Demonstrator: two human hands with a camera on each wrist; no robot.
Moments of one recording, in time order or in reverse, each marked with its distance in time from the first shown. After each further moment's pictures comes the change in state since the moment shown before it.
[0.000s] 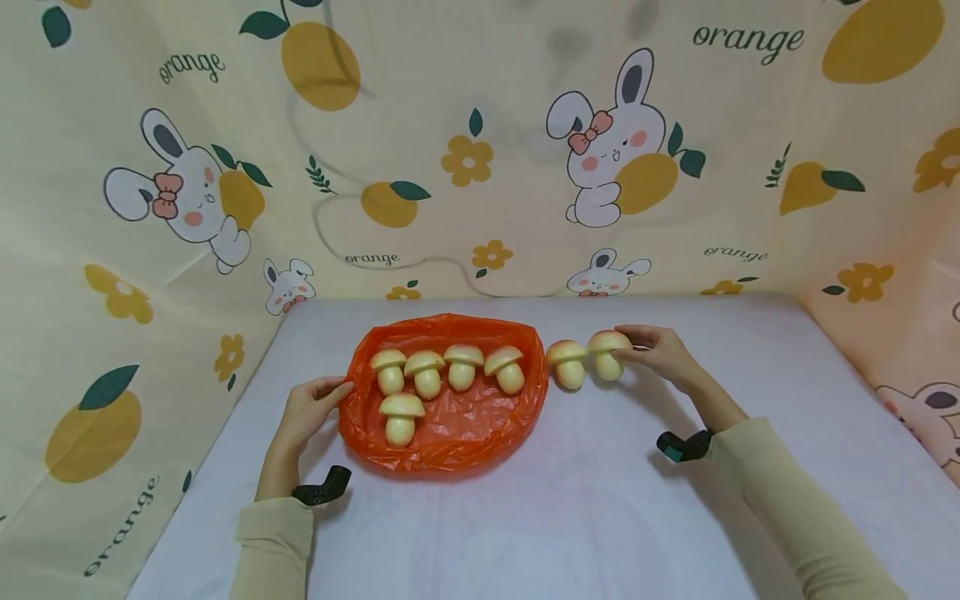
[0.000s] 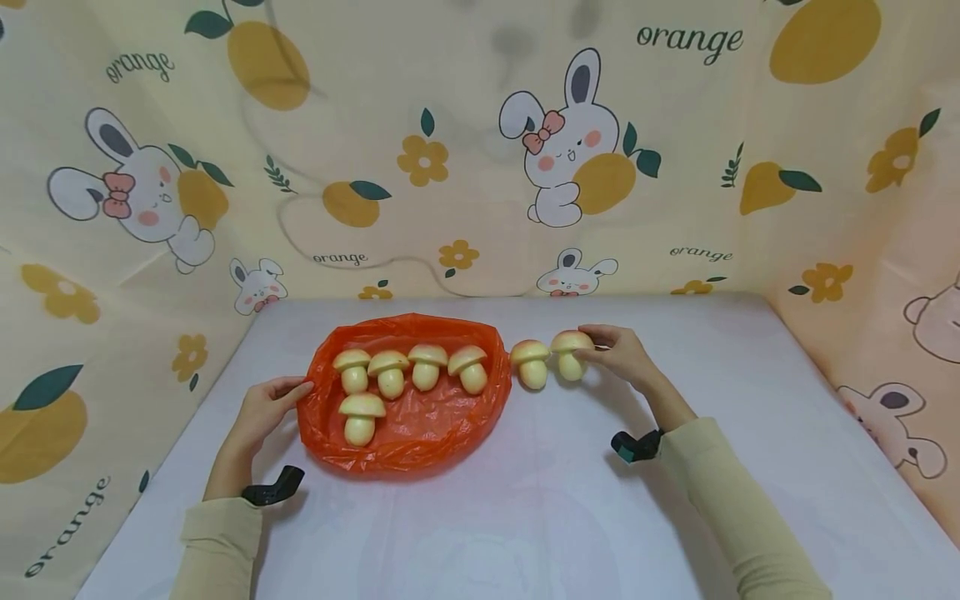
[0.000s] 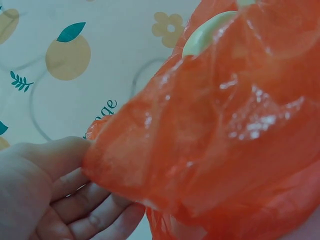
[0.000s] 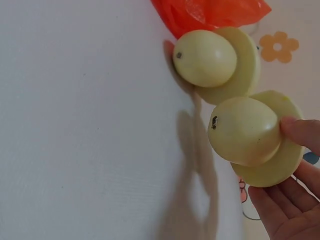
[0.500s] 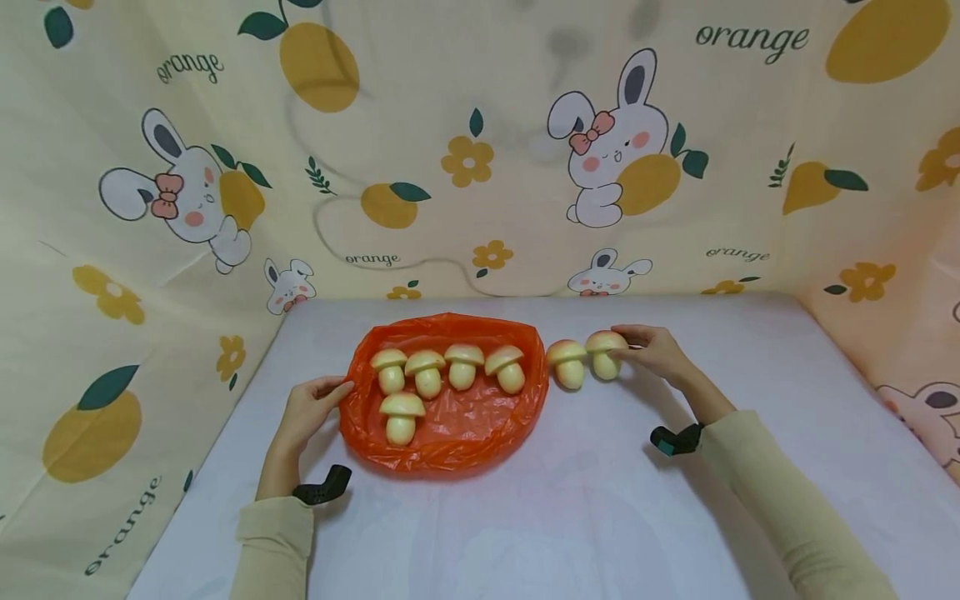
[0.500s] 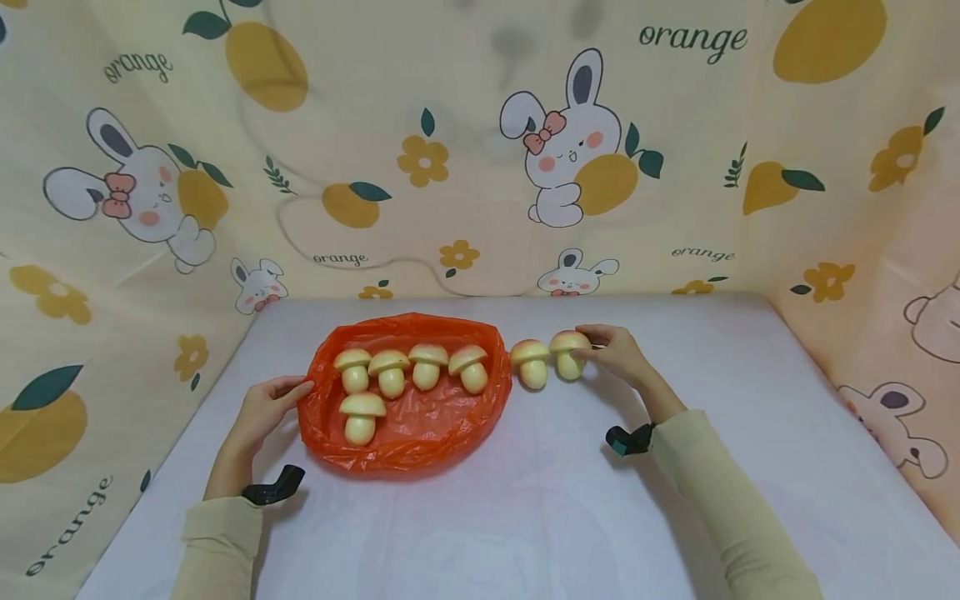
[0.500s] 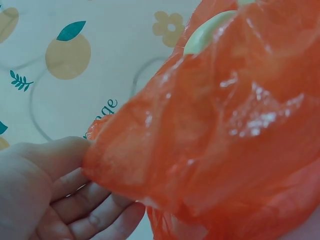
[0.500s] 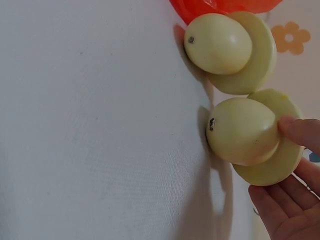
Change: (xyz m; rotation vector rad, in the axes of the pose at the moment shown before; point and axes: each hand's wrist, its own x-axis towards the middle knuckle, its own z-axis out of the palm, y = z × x) left_hand -0.001 0.003 -0.001 0.002 -0.002 -0.009; right_hand 0.010 0.005 0.003 -0.057 -0.014 0.005
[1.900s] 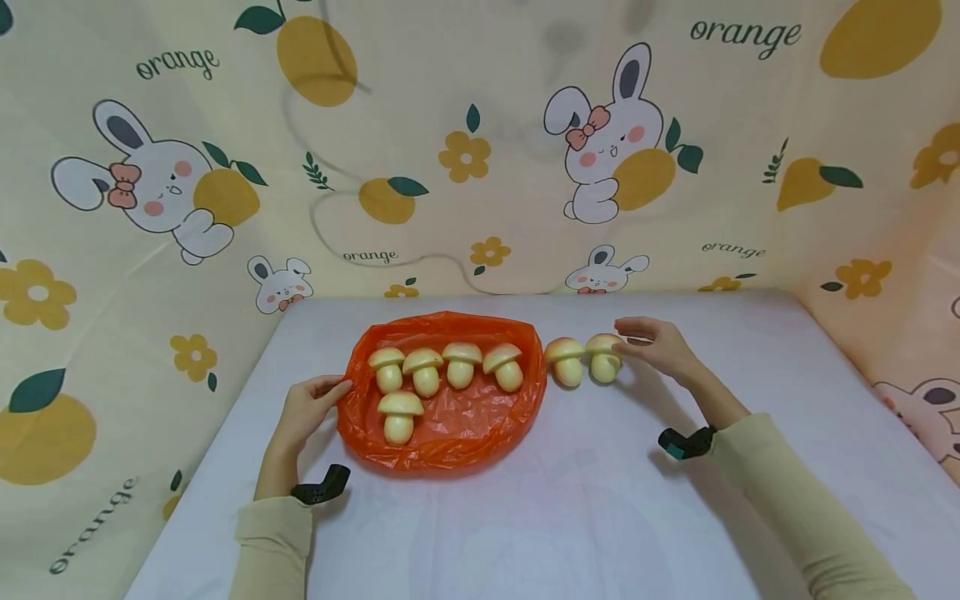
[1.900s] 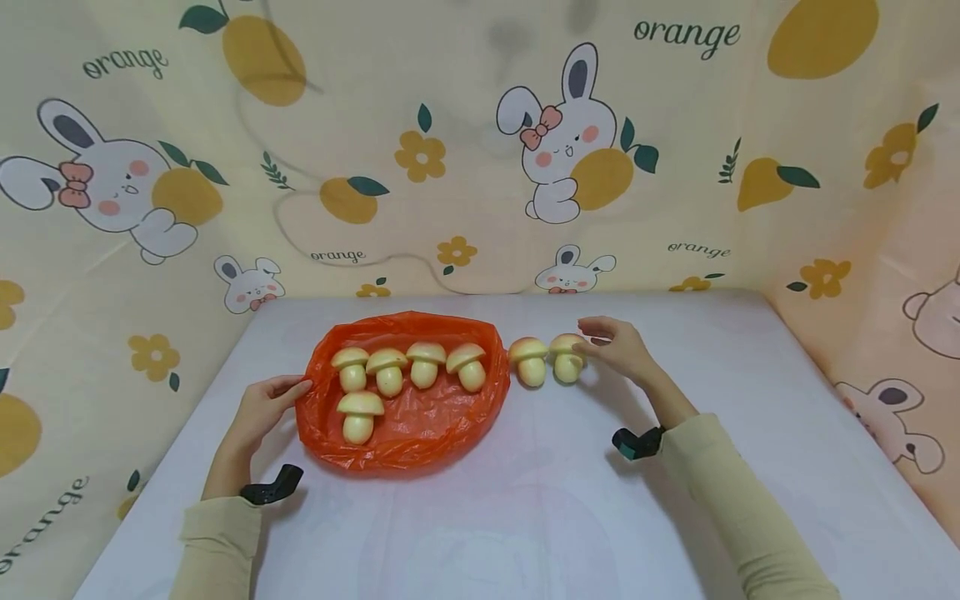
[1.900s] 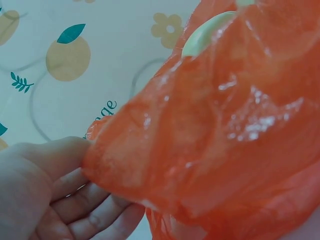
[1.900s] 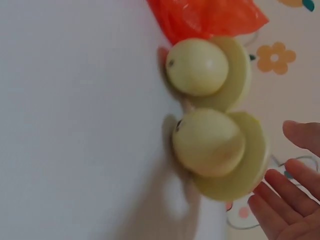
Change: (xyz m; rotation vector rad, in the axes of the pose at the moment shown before) left_hand 0.001 -0.003 -0.002 0.014 -0.029 0.010; right_hand -0.017 -0.018 -0.004 -0.029 0.023 -0.019
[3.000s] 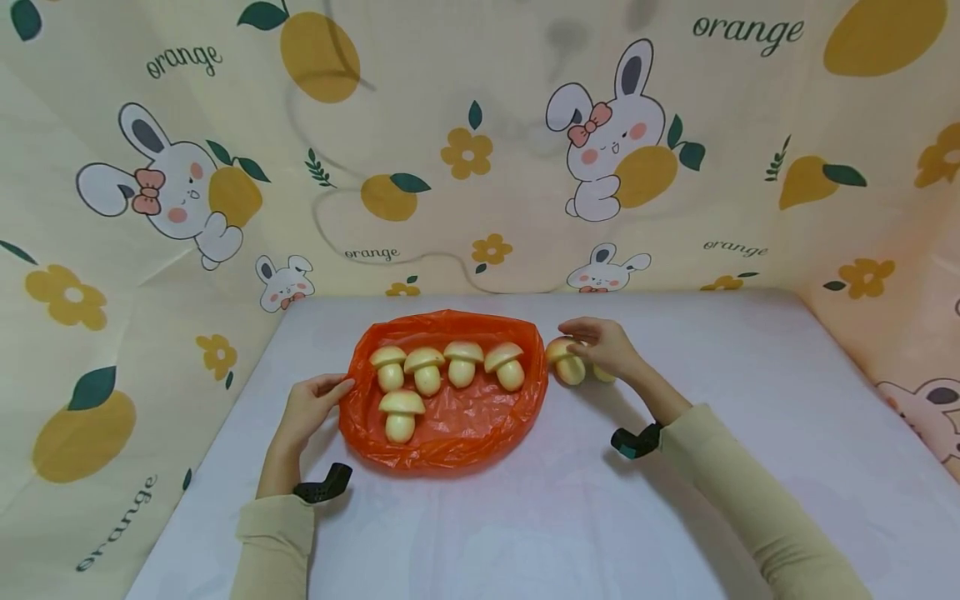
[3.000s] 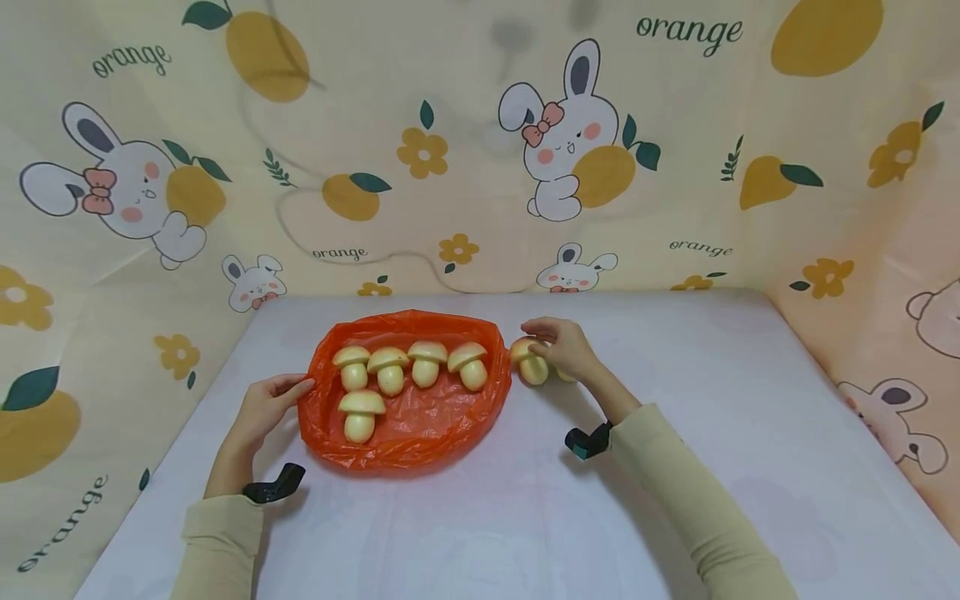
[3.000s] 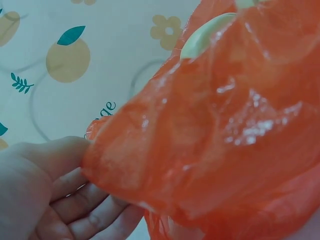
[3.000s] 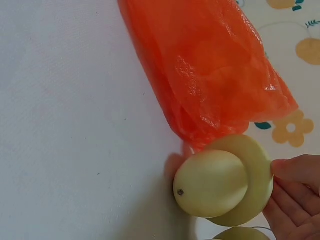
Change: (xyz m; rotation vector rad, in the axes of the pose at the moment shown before) left_hand -0.003 0.000 0.003 0.003 0.007 0.015; right_hand 0.022 -0.037 0.060 0.035 -0.034 -0.209
